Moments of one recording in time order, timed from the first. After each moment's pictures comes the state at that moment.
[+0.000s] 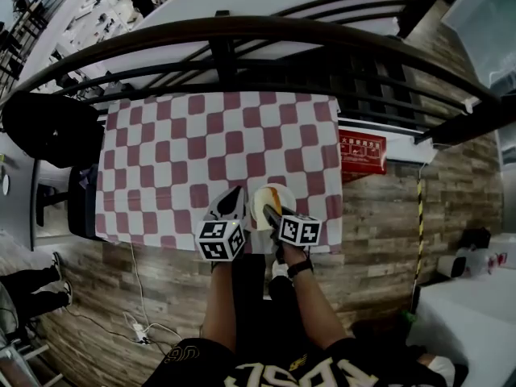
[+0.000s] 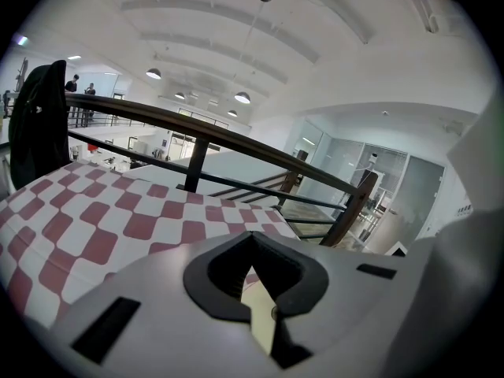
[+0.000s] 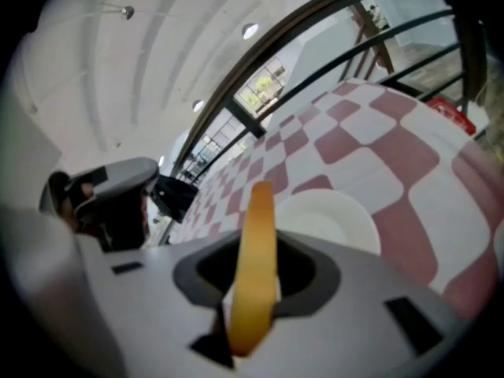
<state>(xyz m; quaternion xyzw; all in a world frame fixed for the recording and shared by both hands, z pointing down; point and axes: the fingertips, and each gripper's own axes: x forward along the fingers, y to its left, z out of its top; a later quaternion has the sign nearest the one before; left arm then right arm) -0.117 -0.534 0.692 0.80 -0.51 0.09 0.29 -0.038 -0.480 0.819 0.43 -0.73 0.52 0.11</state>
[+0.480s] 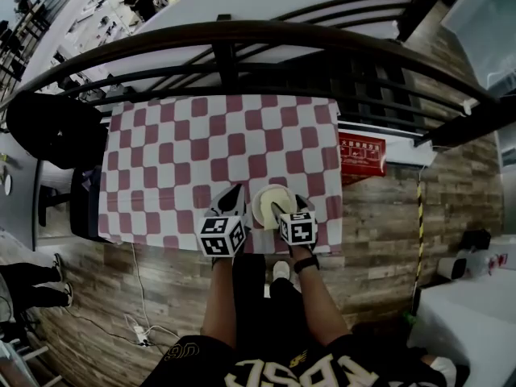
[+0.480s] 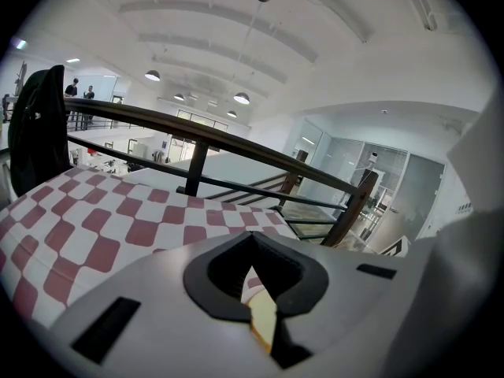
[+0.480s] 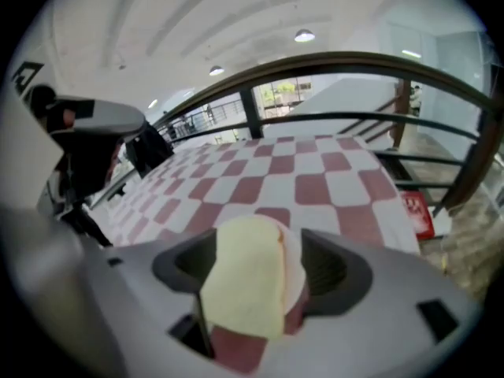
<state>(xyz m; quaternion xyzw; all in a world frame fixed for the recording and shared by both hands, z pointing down) -0.120 -0.542 0.684 0.80 -0.51 0.10 0.28 0.009 -0.500 0.818 0.51 -0.74 0.34 0.29</state>
